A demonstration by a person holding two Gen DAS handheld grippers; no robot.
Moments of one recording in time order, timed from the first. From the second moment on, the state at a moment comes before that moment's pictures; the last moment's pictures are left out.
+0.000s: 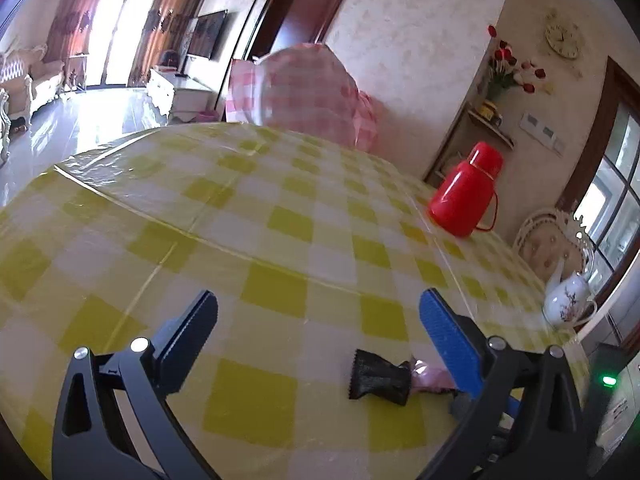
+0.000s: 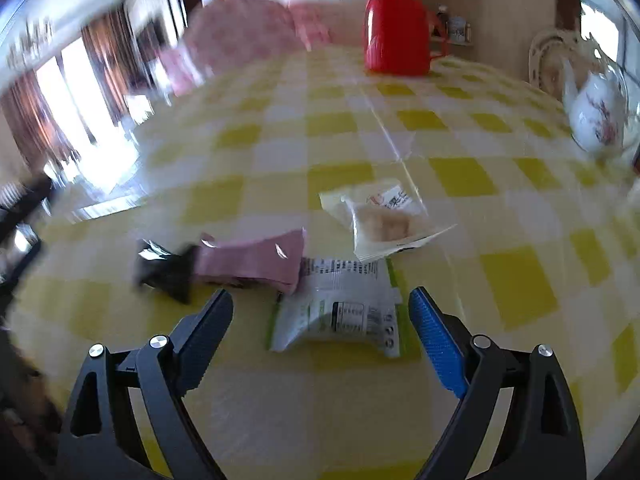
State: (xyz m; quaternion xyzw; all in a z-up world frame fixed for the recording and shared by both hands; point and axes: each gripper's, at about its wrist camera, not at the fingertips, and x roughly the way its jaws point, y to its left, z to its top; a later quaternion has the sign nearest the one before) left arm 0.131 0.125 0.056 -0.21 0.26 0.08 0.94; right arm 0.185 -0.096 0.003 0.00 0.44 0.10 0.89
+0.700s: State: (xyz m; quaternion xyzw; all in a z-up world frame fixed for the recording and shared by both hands) left arm 0.148 0.044 0.025 -0.02 0.38 -0.04 0.92; right arm 0.091 -0.159 0.025 0.00 0.37 0.14 0.92
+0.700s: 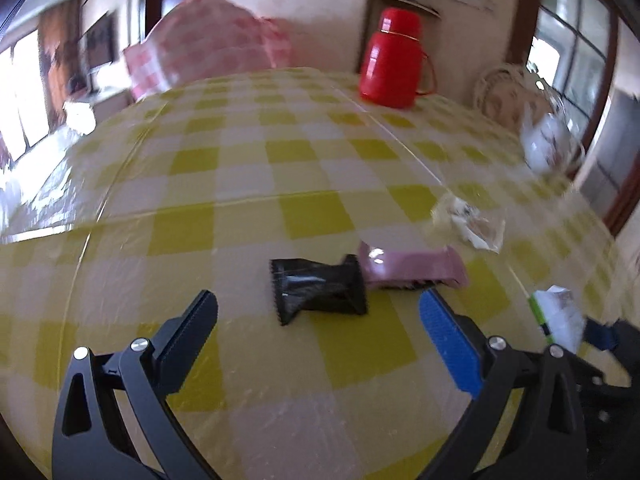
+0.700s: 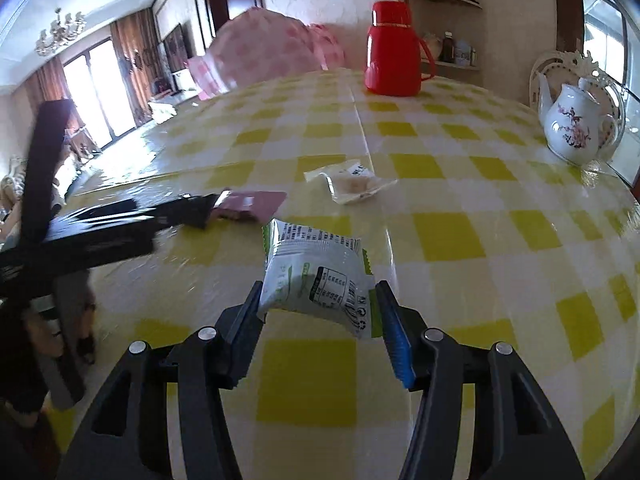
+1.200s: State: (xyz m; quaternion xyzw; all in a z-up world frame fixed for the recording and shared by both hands) left arm 0.181 -0.059 0.037 0.01 0.38 -0.15 0.91; right arm 0.054 -0.216 0.051 0.04 0.33 0.12 0.93
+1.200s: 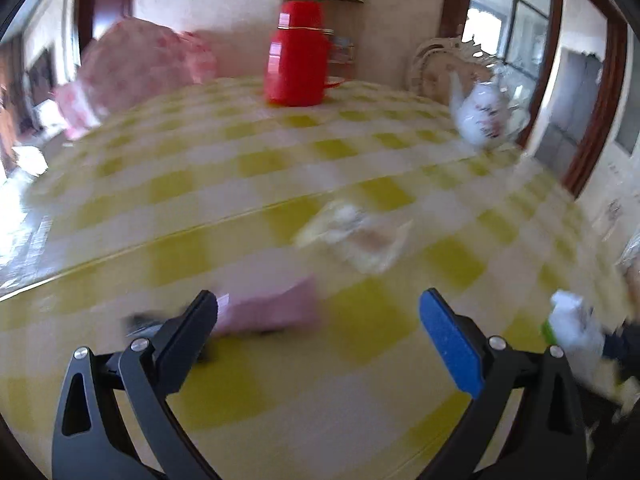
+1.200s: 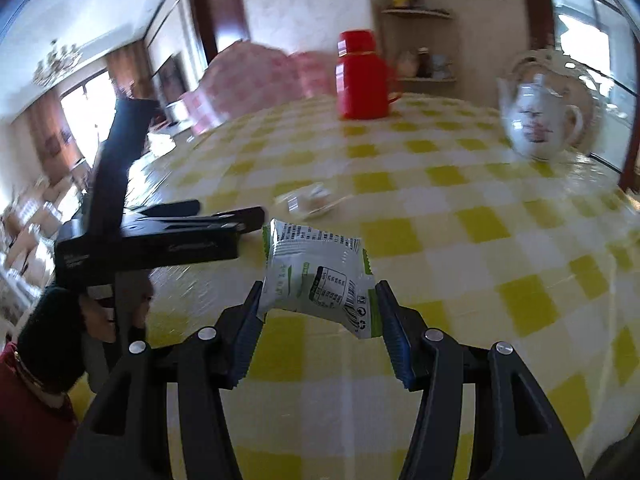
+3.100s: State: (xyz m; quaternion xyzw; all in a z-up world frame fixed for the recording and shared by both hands) left arm 0.262 -0.120 0.002 0.12 0.44 -0.22 0.86; right arm 0.071 -0.253 0.042 0.12 0.34 0.10 0.93
